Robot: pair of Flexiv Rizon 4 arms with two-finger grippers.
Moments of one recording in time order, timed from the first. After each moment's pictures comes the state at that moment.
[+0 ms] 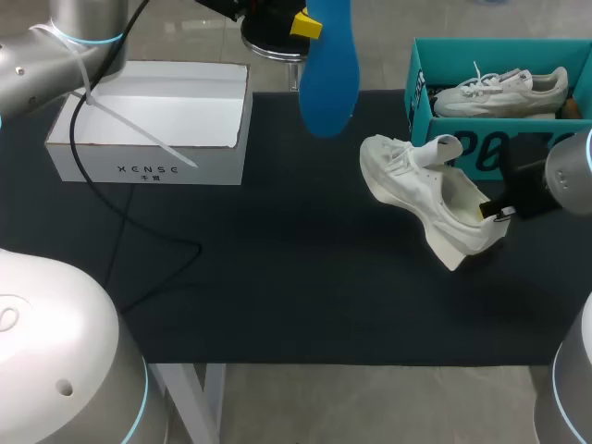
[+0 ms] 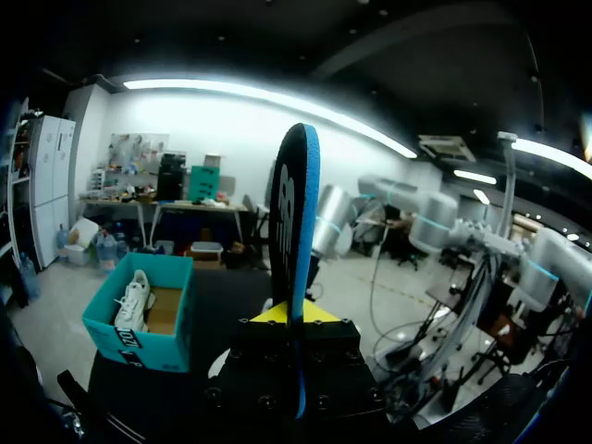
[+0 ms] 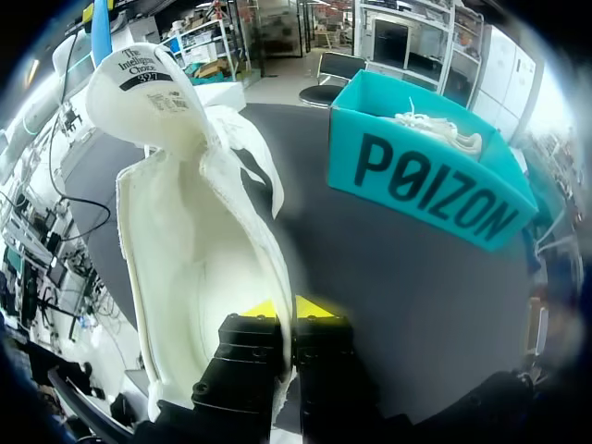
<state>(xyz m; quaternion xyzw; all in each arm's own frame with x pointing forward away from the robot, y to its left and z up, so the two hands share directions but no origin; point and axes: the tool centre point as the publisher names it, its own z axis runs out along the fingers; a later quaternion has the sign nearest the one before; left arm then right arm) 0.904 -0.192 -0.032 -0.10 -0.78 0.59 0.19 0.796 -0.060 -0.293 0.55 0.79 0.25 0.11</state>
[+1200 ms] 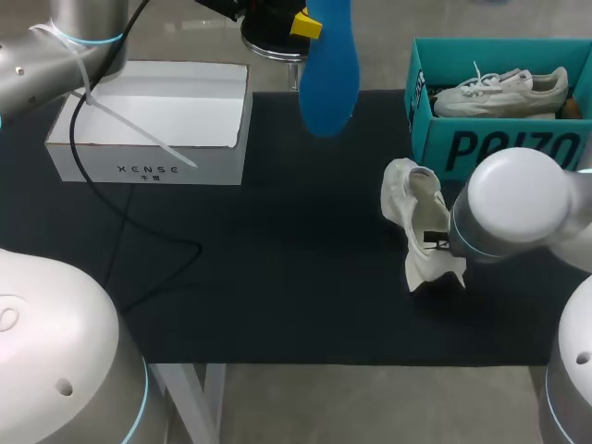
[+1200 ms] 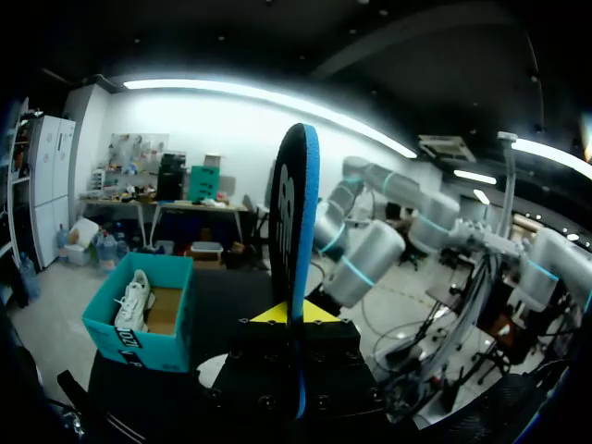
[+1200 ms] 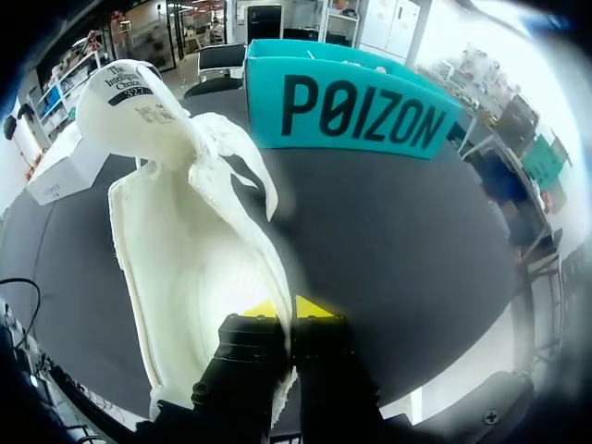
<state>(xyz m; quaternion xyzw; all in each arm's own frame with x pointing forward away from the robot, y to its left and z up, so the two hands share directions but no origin) 0.904 -0.192 -0.032 -0.10 -0.78 0.59 0.19 0.775 -0.034 -0.360 0.73 0.63 0.15 0.21</state>
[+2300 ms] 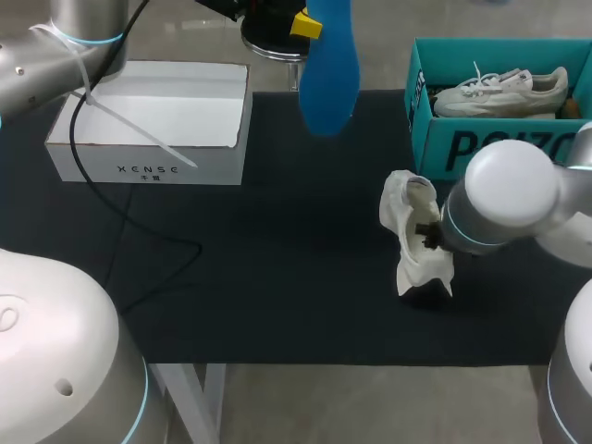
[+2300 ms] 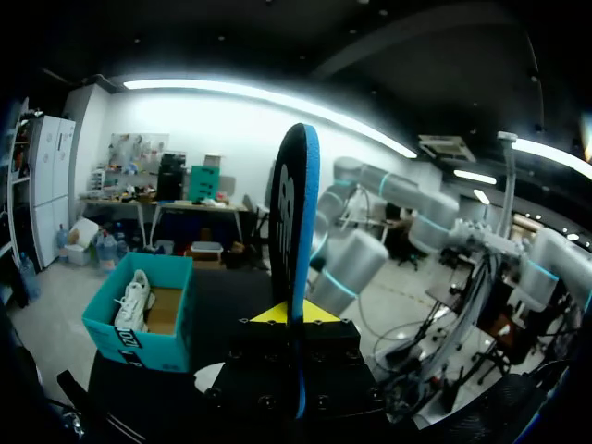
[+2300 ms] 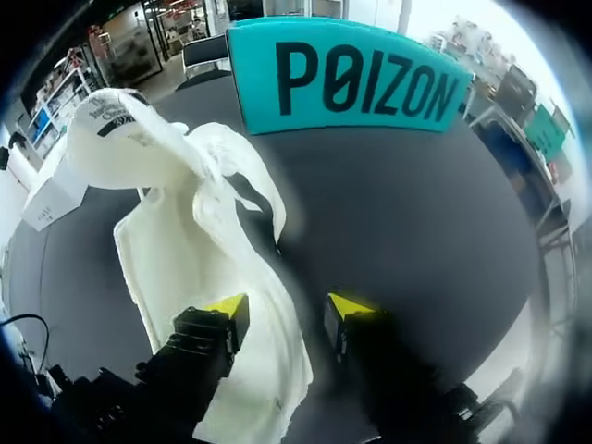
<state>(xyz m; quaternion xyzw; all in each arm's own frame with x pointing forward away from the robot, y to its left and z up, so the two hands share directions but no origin) 0.904 -0.192 -0.032 -0.10 -0.78 0.59 0.19 0.805 -0.023 -0.388 0.77 0.60 0.16 0.17</state>
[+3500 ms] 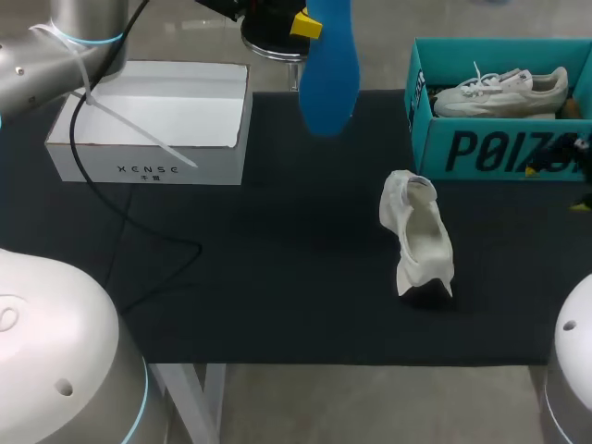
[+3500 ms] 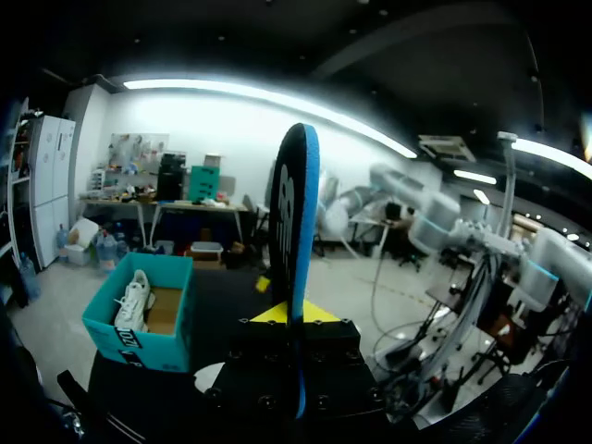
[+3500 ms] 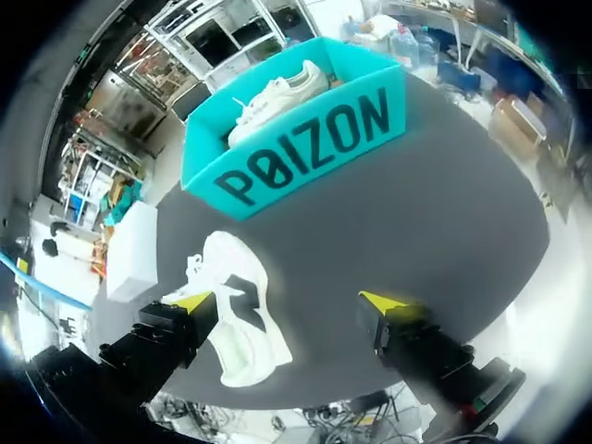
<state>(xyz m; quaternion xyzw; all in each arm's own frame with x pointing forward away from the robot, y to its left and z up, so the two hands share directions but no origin) 0.904 -0.192 -0.032 -0.10 -0.78 0.59 0.19 0.809 -0.152 -0.240 0.83 0.49 0.28 0.00</state>
